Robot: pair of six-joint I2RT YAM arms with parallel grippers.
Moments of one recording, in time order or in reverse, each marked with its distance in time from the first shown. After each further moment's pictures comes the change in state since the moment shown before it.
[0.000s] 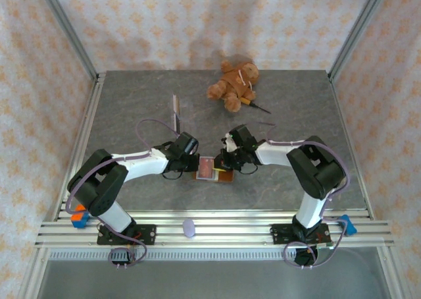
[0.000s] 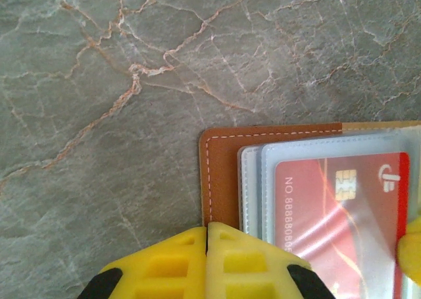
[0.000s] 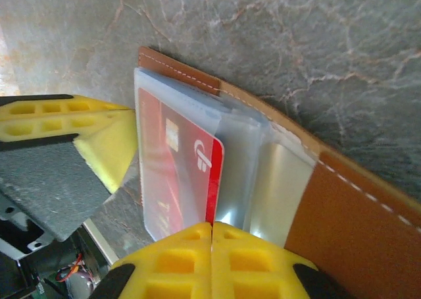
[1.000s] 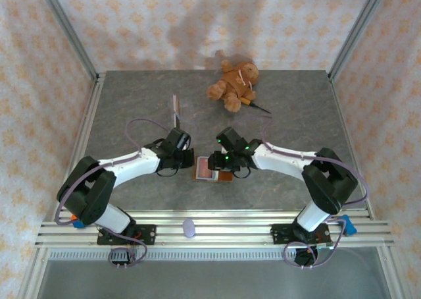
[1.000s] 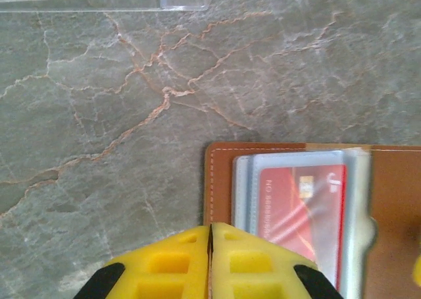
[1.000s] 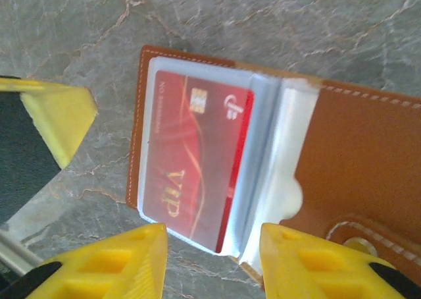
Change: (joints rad) left arm 0.066 -0.116 -0.014 -0.033 0.071 -0.066; right arm 0.203 -0.156 0.113 -0.307 0.454 0.061
